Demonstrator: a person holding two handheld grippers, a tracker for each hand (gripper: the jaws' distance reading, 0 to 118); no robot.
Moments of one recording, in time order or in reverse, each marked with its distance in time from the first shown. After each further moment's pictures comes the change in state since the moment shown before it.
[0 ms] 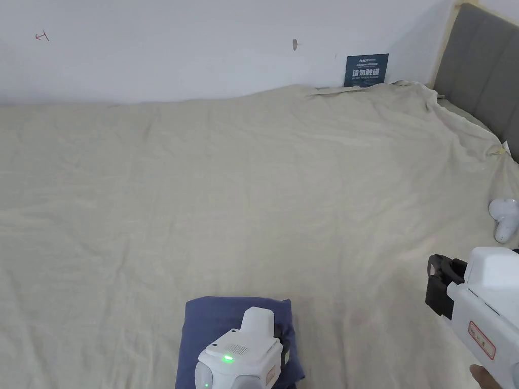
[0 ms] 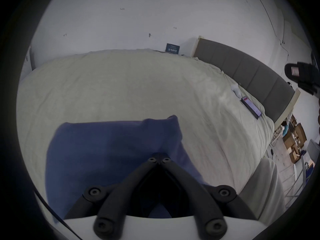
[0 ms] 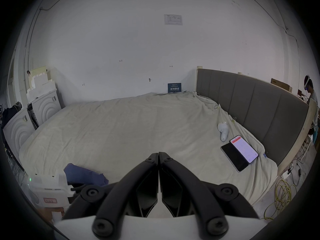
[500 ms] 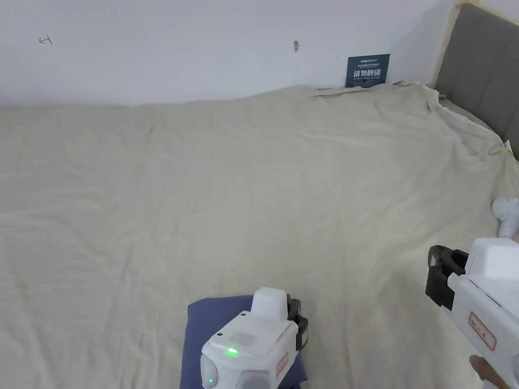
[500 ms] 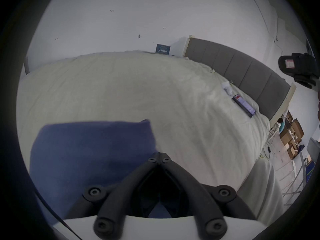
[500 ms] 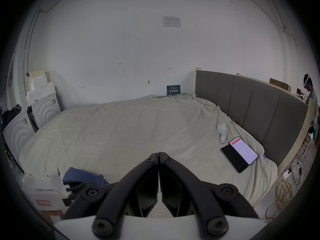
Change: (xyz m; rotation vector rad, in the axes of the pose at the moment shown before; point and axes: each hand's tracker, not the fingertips) left arm 0.013 0.038 0.046 0.190 -0.092 0.009; right arm -0.011 0.010 0.004 0.036 0.005 -0.007
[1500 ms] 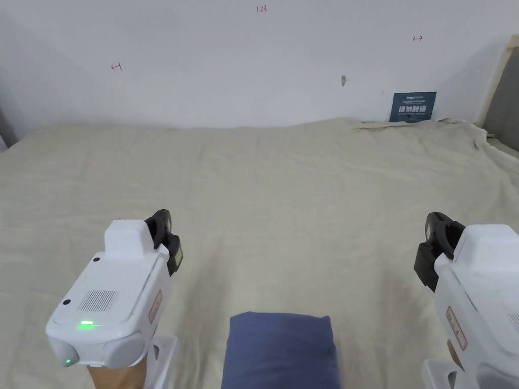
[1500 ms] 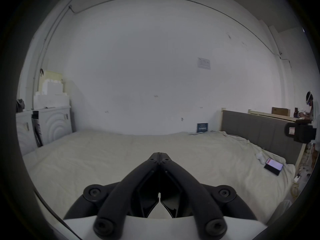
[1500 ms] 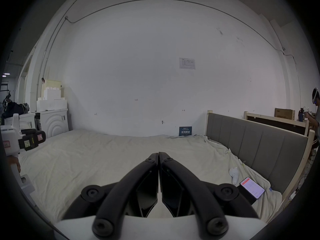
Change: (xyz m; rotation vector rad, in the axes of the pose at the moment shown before) left arm -0.138 0.096 0.174 0.515 0.504 -0.080; right arm -0.085 0.037 0.017 0.349 0.044 0.091
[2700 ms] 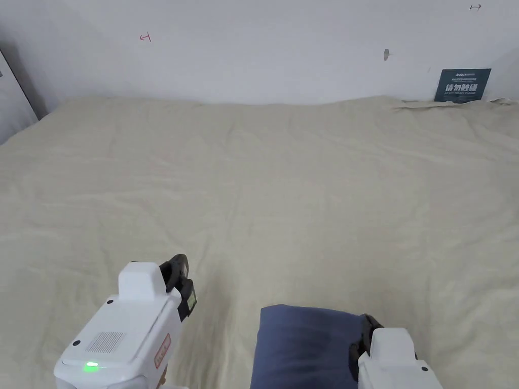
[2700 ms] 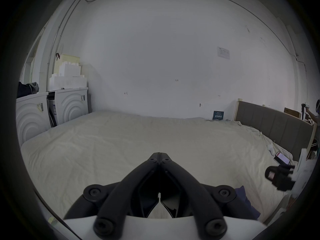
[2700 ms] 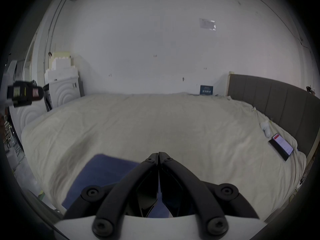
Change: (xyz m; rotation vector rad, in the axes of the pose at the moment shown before) left arm -0.034 -0.067 0.002 -0.220 -0.005 0.092; right arm -0.112 -0.180 -0.036 -0.337 0.130 0.013
